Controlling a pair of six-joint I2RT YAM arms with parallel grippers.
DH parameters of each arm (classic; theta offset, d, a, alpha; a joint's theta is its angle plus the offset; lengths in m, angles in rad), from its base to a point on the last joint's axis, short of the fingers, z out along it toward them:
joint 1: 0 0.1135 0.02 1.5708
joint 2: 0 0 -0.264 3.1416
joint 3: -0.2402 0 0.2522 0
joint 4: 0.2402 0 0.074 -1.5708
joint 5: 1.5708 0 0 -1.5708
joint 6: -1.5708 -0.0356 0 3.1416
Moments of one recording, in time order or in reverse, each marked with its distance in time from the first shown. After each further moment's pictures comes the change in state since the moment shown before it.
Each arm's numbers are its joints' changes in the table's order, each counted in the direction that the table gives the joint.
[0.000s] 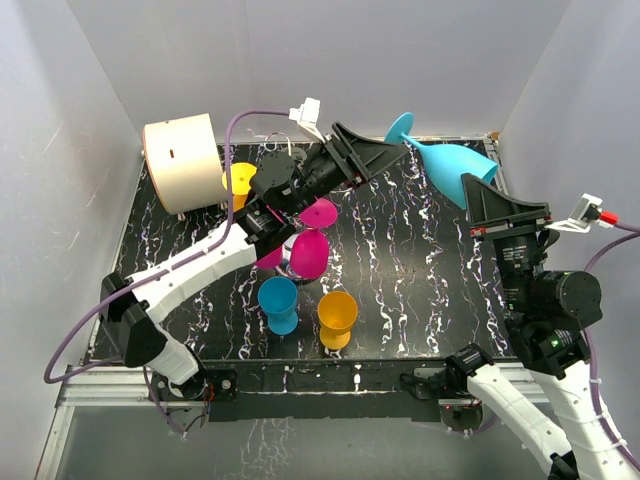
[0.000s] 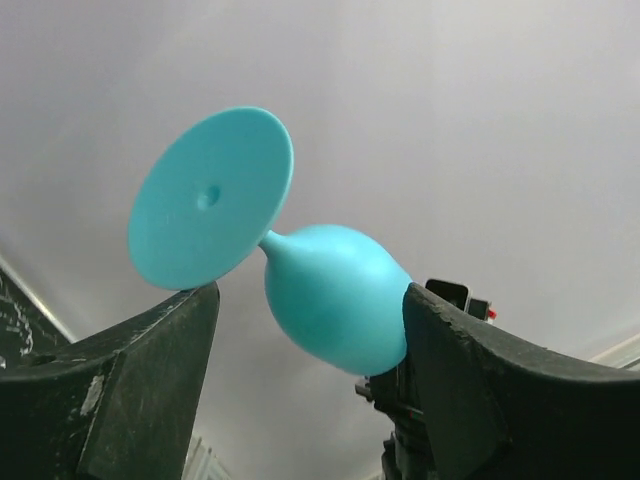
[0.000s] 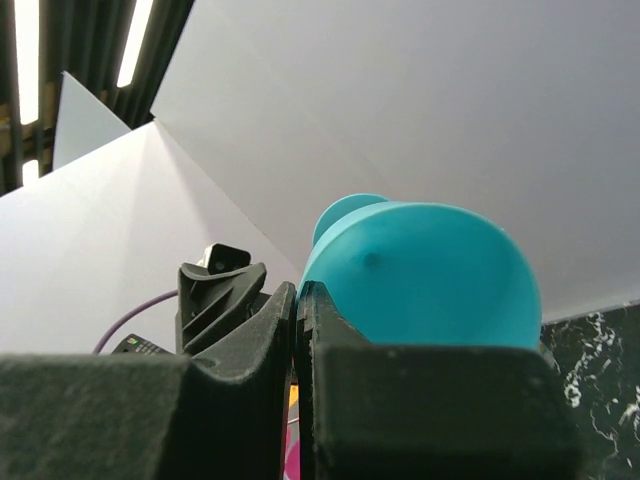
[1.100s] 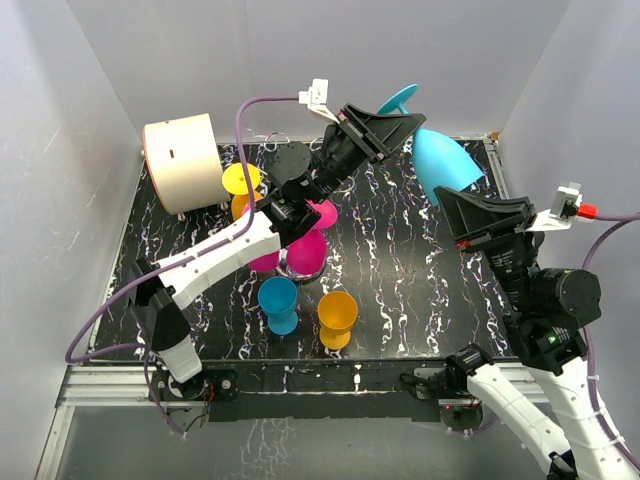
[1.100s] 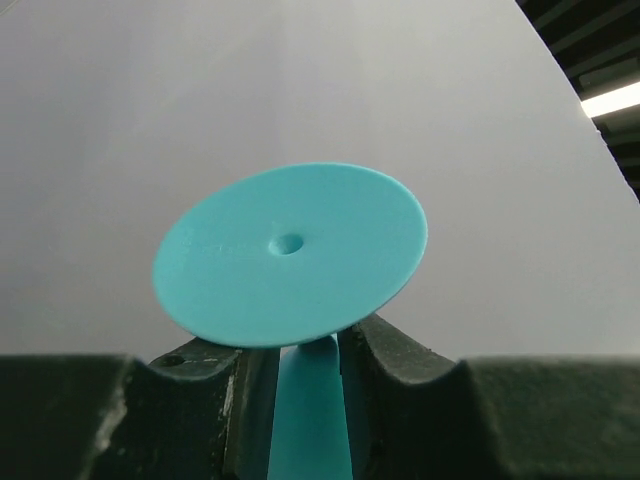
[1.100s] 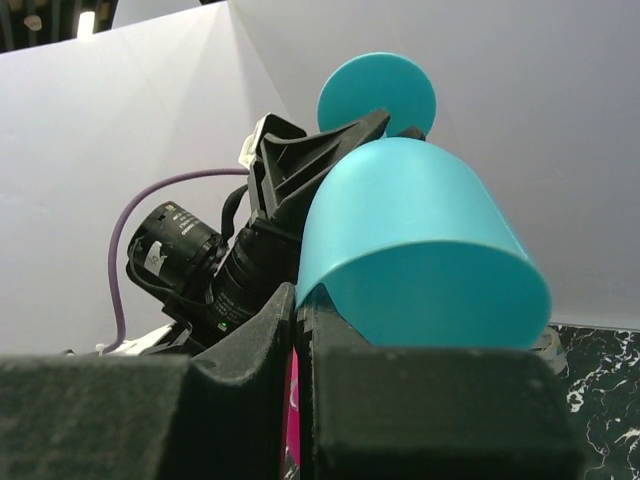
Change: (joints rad) left arm -0.040 -0.162 -0.214 -0.145 -0.145 -0.021; right arm -0.006 -0.014 0.000 -0.064 -0.315 0.137
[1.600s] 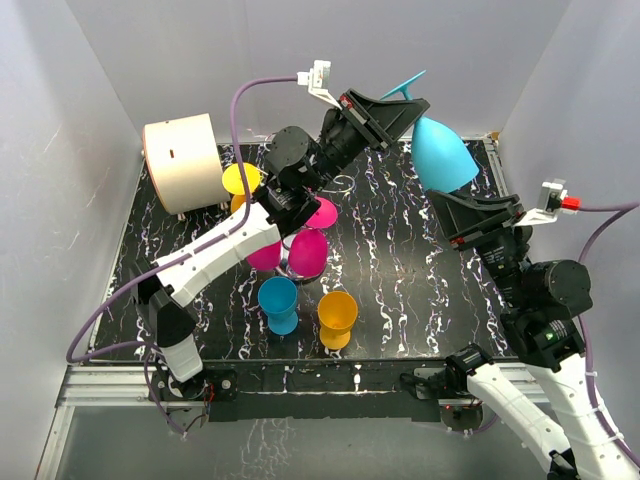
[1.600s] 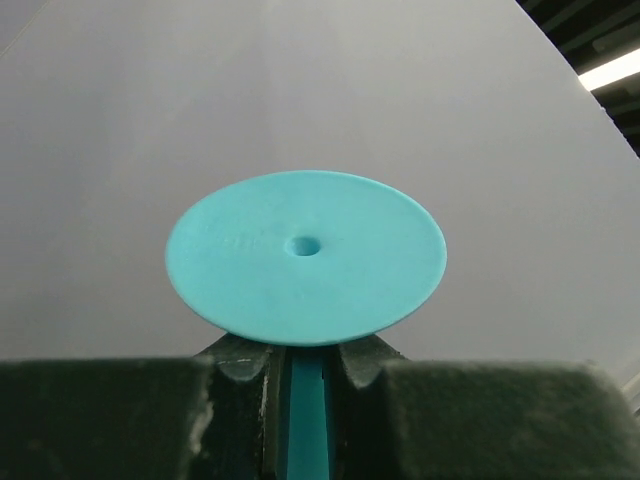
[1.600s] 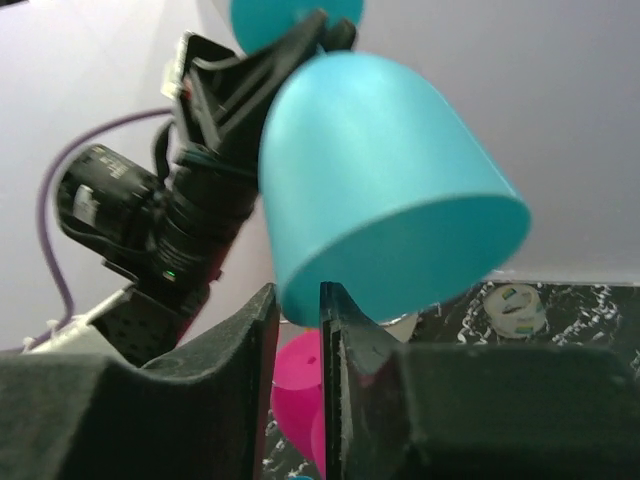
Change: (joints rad) left arm 0.002 -0.041 -0.127 0.071 0.035 -0.074; right arm -0.001 -0.021 0.000 0.065 0.007 0.000
